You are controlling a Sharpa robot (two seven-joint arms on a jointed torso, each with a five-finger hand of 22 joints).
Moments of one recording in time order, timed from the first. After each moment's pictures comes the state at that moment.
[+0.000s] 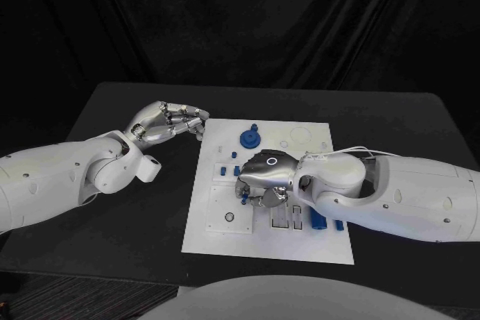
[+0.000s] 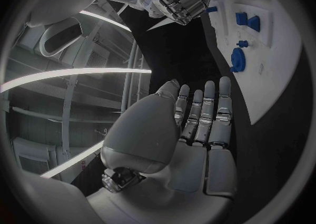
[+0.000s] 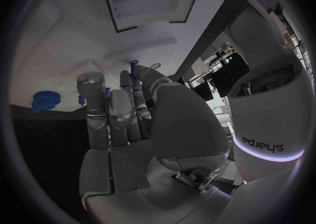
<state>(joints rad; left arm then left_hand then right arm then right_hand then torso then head) 1.23 -0.92 -0.21 1.36 -0.36 0.03 0.68 1.51 0.08 0.03 0.19 0.33 0.85 0.09 0.09 0.24 0.51 0.18 0.52 0.41 0.61 0.16 0.72 0.43 0.16 0.72 0.24 0.34 1.18 1.22 -0.69 -0.21 1.72 -1.83 -0.16 0.02 1.40 -0.09 0.36 -0.03 0.35 1.10 0.12 0.13 0.23 1.21 0.05 0.16 0.13 1.46 -0.03 1.15 1.05 0.13 1.41 0.07 0.72 1.31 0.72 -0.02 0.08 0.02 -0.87</state>
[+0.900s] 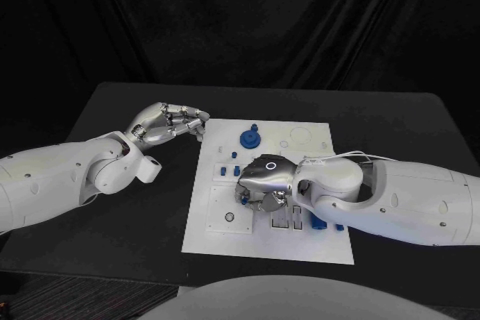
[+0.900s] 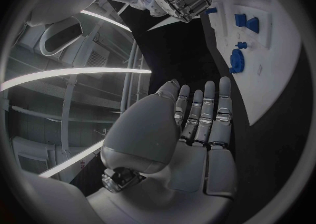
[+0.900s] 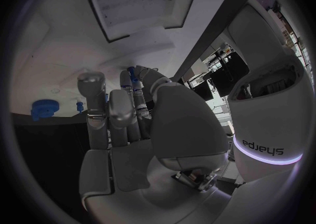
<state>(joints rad) 1.22 -0.92 -0.21 1.35 -0.36 0.04 0.68 1.51 0.08 0.03 0.19 0.33 0.85 0.09 0.09 0.24 0.50 0.18 0.52 0.40 0.61 0.16 0.72 0.43 0.16 0.72 0.24 0.34 1.18 1.20 -0.69 -0.21 1.71 -1.83 -0.15 0.02 1.39 -0.10 0.36 -0.03 0.35 1.09 0.13 0.11 0.23 1.21 0.05 0.16 0.12 1.46 -0.03 1.15 1.04 0.13 1.41 0.08 0.71 1.31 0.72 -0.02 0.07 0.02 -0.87</state>
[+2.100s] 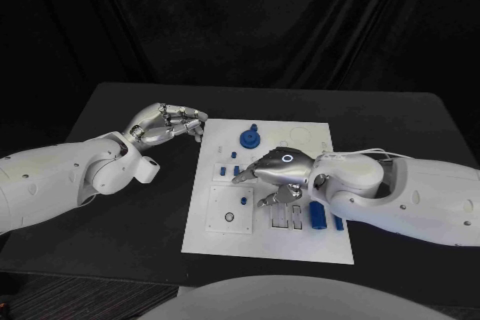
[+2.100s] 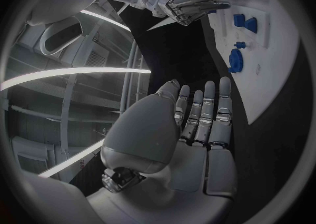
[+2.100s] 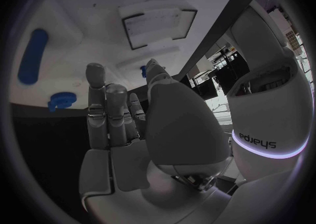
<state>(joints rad) 1.22 -0.92 -0.21 1.35 -0.36 0.05 0.68 1.51 0.08 0.03 0.19 0.33 0.84 0.10 0.09 0.24 0.50 0.18 0.52 0.40 0.61 0.16 0.72 0.43 0.16 0.72 0.24 0.34 1.18 1.22 -0.77 -0.21 1.74 -1.82 -0.21 0.02 1.50 -0.18 0.09 0.29 0.13 0.60 0.05 0.08 0.07 0.71 0.14 0.18 0.07 1.33 0.03 1.08 0.91 0.15 1.29 0.13 0.46 1.31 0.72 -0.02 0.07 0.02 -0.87</state>
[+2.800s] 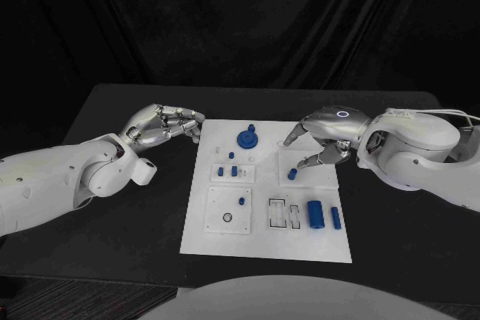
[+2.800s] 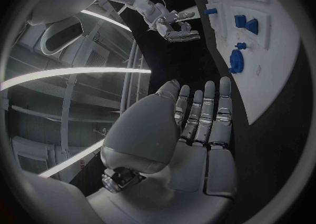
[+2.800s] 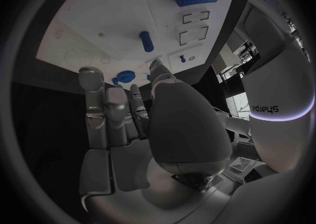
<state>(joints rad) 1.22 -0.93 -0.21 1.36 -0.36 0.05 0.68 1.51 0.08 0.03 0.19 0.33 0.84 0.10 0.09 0.24 0.50 0.18 0.52 0.40 0.61 0.16 0.72 0.43 0.16 0.72 0.24 0.34 1.19 1.38 -1.01 -0.21 1.81 -1.71 -0.15 -0.09 1.46 -0.20 0.08 0.29 0.10 0.83 0.08 0.13 0.08 0.77 0.14 0.22 0.06 1.43 0.04 1.13 0.94 0.15 1.39 0.13 0.58 1.31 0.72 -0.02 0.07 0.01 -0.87</state>
